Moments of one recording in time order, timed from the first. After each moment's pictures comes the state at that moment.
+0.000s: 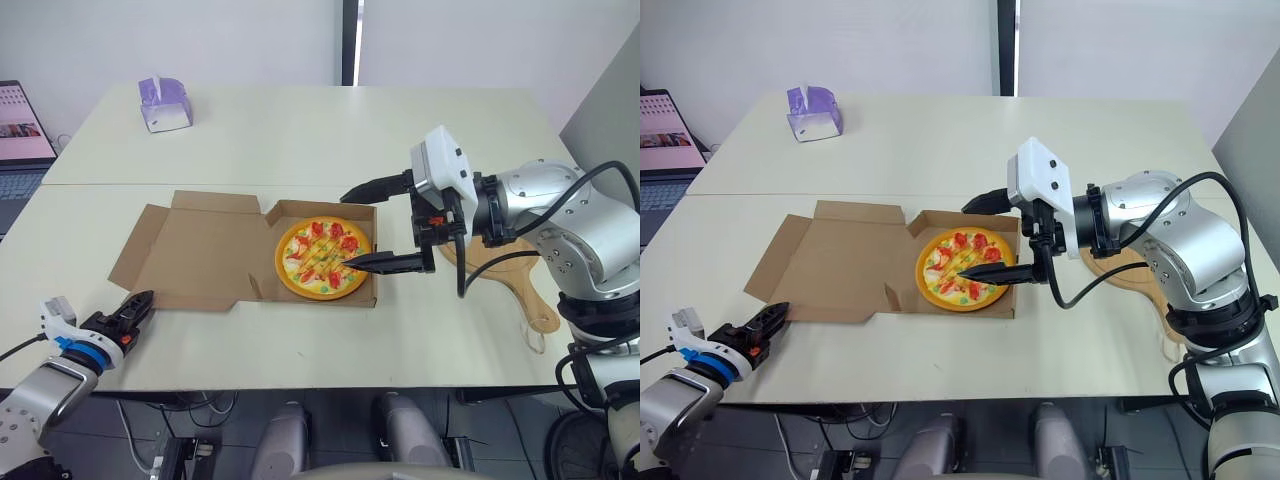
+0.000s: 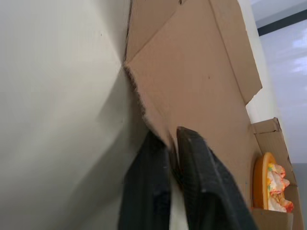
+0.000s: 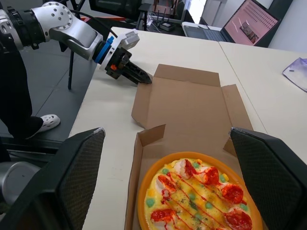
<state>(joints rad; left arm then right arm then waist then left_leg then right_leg) 0.06 0.56 0.75 0.12 -1.40 0.98 -0.09 -0.82 -0.66 0.19 -0.38 0.57 0.76 1.07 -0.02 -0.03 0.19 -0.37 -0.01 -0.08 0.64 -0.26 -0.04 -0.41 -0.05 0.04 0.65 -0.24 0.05</state>
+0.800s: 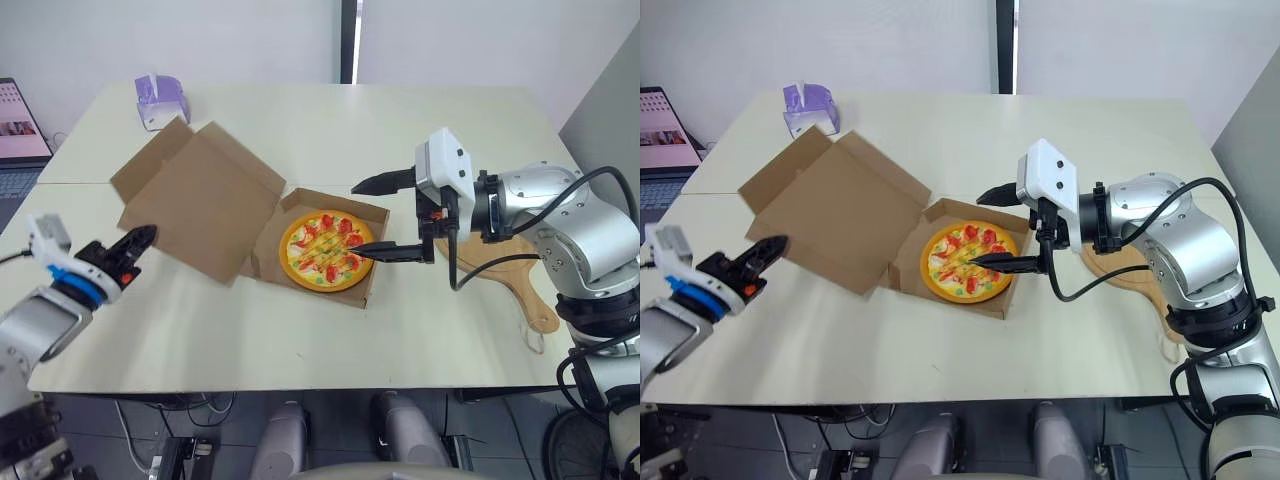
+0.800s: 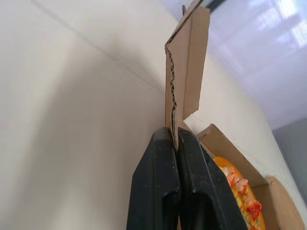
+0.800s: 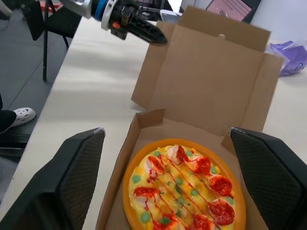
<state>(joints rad) -0.22 0.72 0.63 -0.05 -1.34 0.97 -0.08 -0.79 -0.66 0.20 -0.30 0.46 0.66 1.07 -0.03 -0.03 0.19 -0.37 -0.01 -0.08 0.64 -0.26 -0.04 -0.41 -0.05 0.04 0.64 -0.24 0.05</state>
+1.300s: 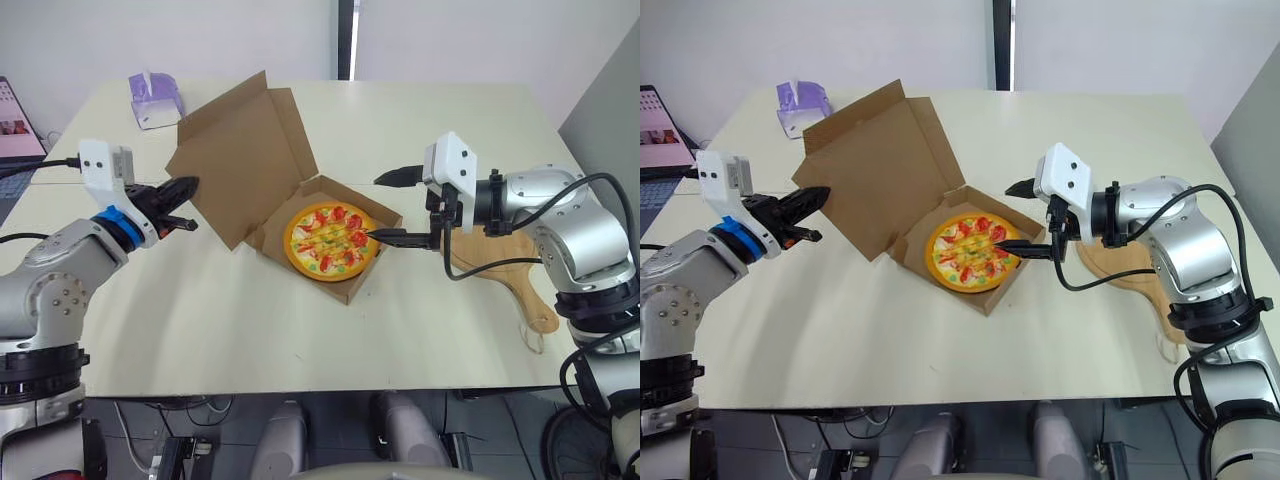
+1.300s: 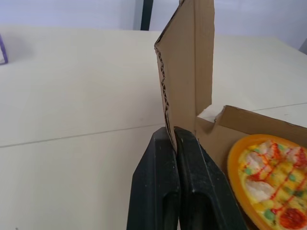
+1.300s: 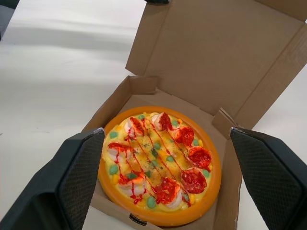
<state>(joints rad) -0.40 0.77 0.27 -0.04 -0.74 0.64 -0.40 -0.76 -0.67 0.20 -0.17 0.33 0.54 1.06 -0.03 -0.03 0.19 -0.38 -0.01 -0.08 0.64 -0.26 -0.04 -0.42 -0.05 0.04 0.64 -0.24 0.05</state>
